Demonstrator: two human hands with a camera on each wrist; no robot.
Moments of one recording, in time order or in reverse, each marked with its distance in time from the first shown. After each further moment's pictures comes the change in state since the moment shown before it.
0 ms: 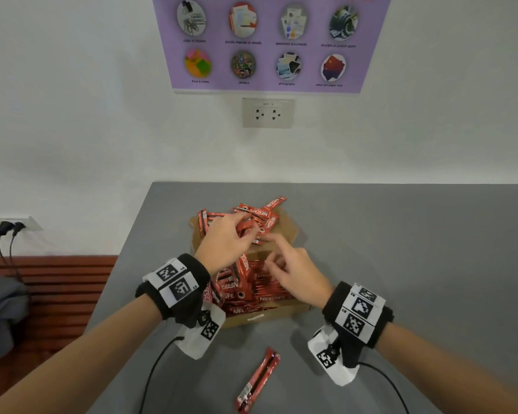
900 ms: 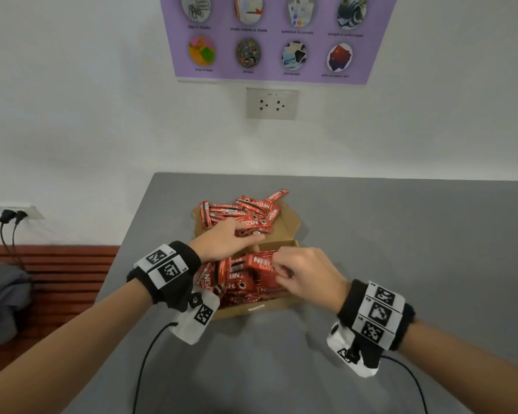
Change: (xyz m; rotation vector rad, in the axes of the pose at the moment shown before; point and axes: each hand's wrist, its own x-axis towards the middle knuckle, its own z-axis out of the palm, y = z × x) left_hand -0.003 -0.015 -0.012 -0.079 -0.478 -0.230; right_hand -0.021 -0.022 -0.020 -0.478 -0.097 -0.294
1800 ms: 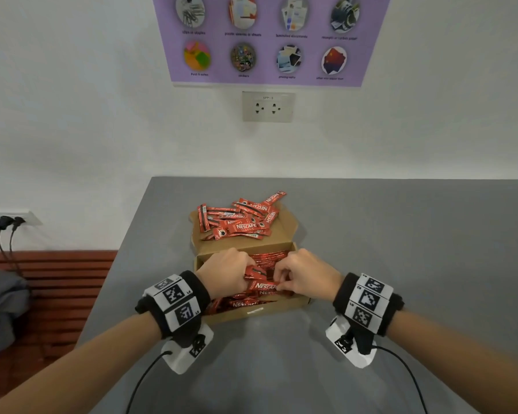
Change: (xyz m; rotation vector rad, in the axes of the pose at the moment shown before) left_hand -0.010 -0.004 0.036 0.577 -0.116 0.004; right_hand 0.008 0.027 0.010 0.122 -0.371 0.295
